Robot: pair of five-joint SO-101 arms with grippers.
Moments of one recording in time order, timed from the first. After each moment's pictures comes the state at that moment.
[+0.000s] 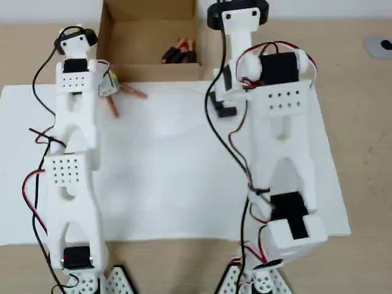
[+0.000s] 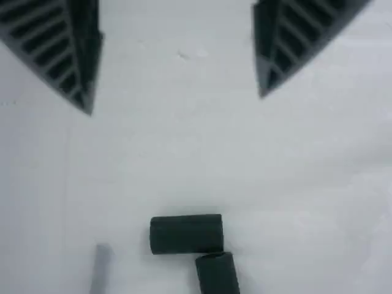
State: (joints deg) left arm -8.0 58.6 -55.7 73.5 3.0; right arm -13.6 6.0 -31.9 98.4 -11.5
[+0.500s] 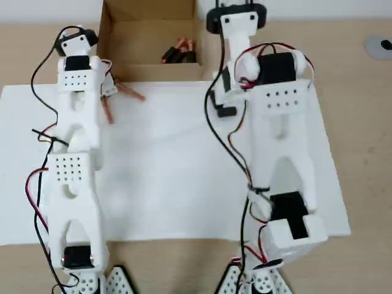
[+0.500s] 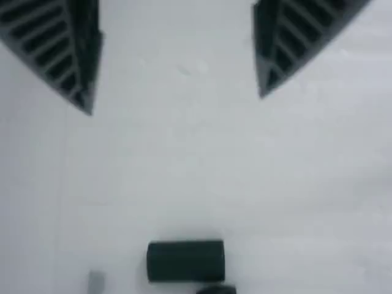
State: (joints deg) left arm -7.5 60.0 -64.4 83.3 7.3; right arm -13.7 5.9 -28.3 98.4 -11.5
